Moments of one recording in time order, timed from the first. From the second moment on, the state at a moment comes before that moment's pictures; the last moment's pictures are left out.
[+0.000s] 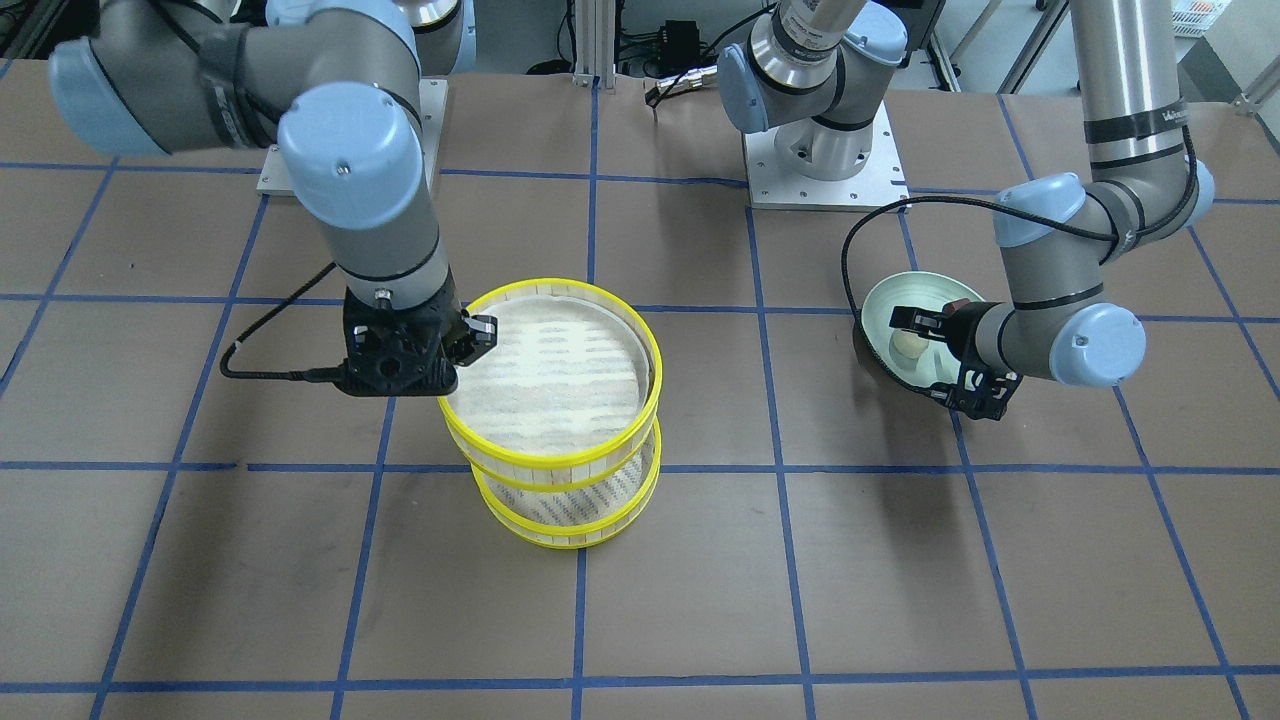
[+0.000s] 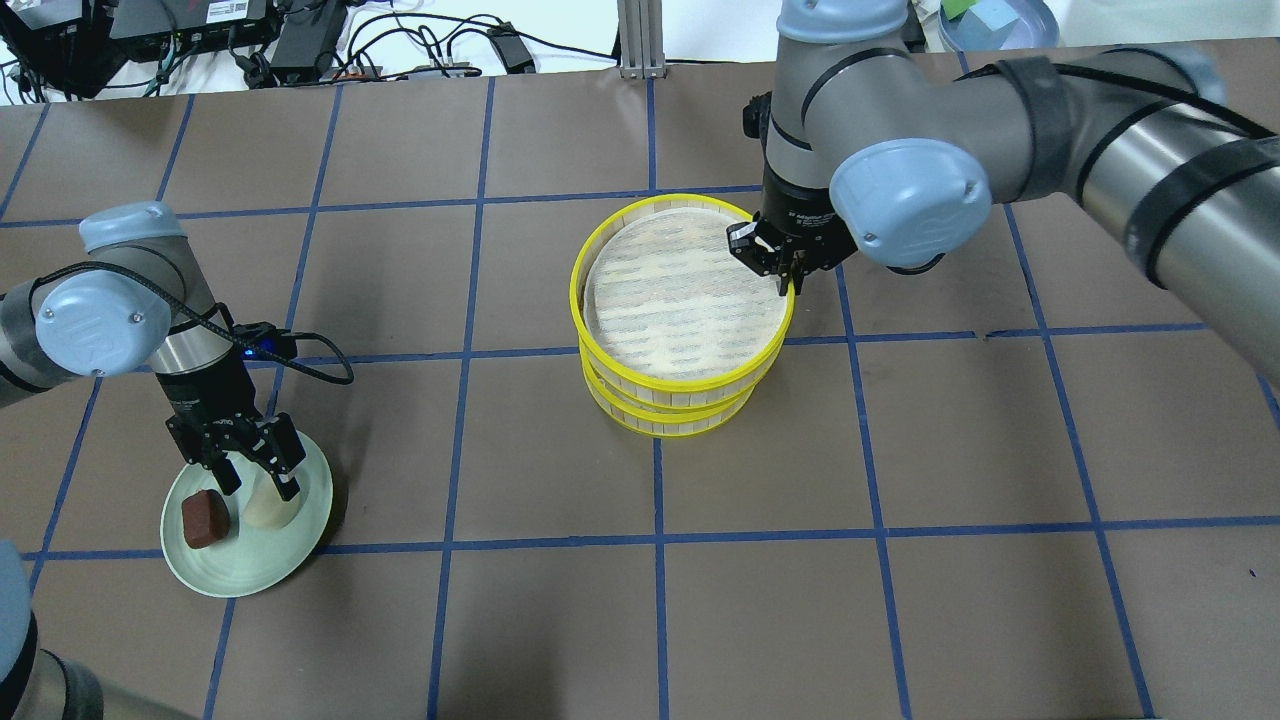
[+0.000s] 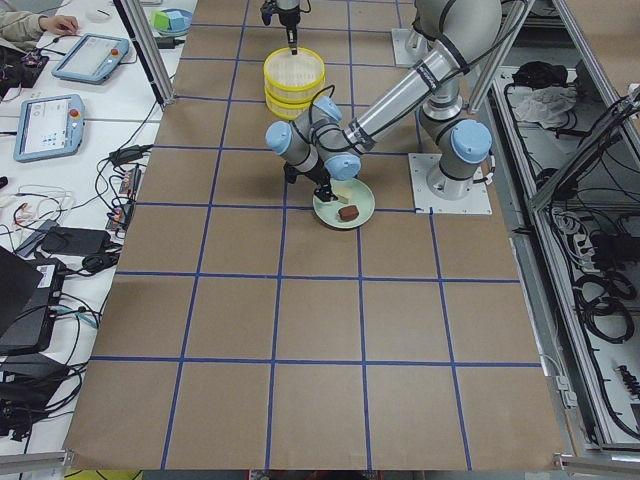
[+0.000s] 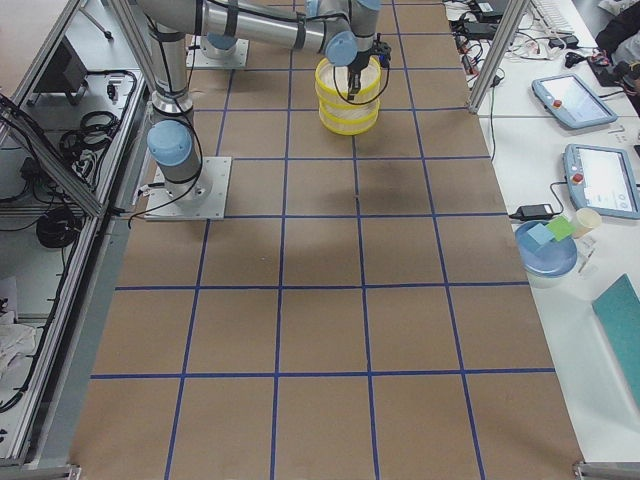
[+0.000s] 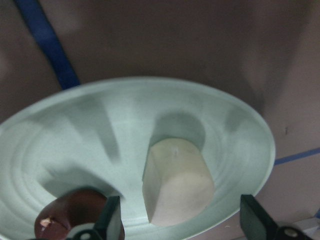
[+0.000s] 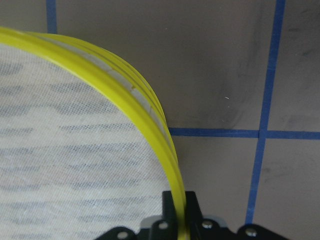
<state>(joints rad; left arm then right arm) -1.16 -1.90 -1.96 -1.47 1.76 0.57 1.74 -1.38 1.63 -1.78 -1.59 0.14</state>
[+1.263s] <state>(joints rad) -1.15 -1.90 -1.84 -1.53 1.65 0.56 1.54 -1.66 1.63 -1.49 -1.60 -0.07</state>
